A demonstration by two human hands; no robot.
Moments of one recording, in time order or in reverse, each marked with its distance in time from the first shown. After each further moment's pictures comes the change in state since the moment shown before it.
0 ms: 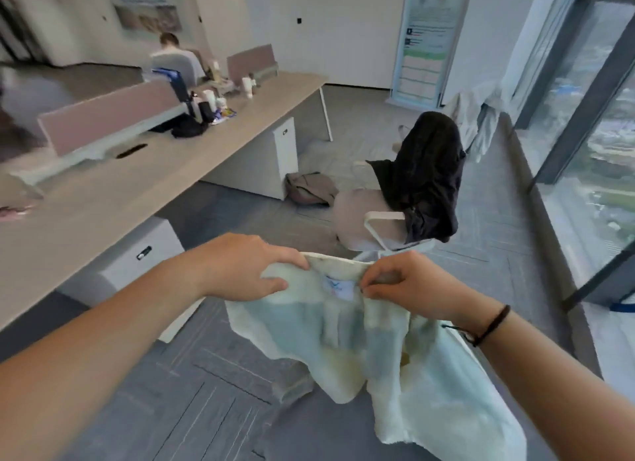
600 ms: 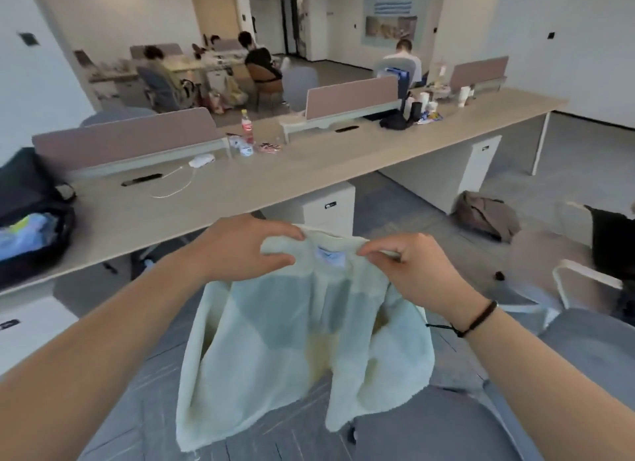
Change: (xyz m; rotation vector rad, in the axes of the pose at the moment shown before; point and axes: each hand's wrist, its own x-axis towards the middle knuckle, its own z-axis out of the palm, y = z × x) left_hand -0.348 -0.013 0.070 -0.100 0.391 -0.708; right_hand -0.025 -0.192 0.182 0.105 -0.075 -0.675
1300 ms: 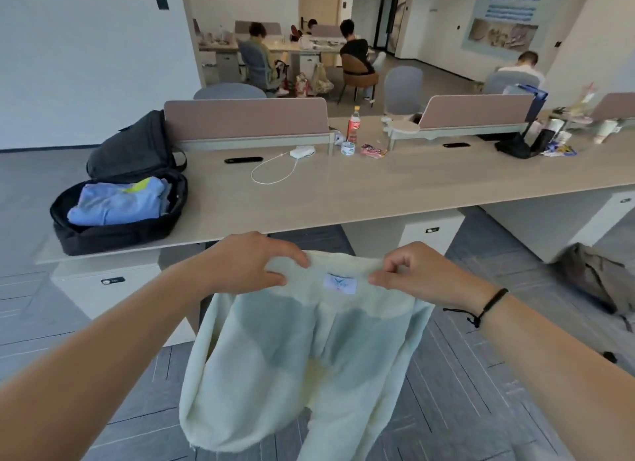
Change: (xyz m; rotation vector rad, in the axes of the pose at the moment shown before) left_hand -0.104 -0.324 -0.028 -0.117 -0.153 -0.252; right_hand 0.218 -0.125 0.244 0.063 -0.563 -0.014
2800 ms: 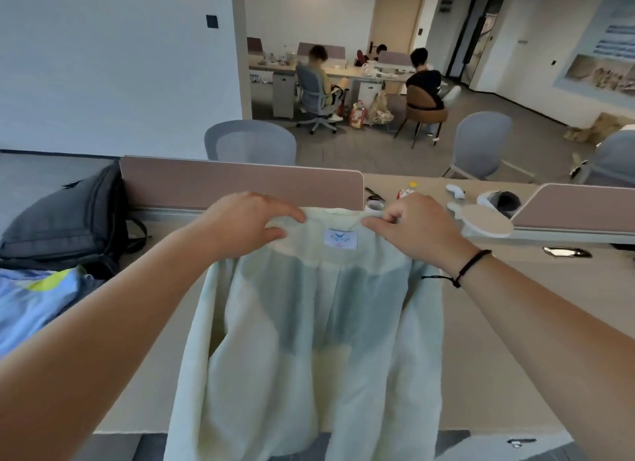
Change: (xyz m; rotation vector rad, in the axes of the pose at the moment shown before) left_hand 0.561 -0.273 -0.175 0.142 0.324 -0.237; right_hand 0.682 0.135 -0.253 -0.383 0.282 -0.270
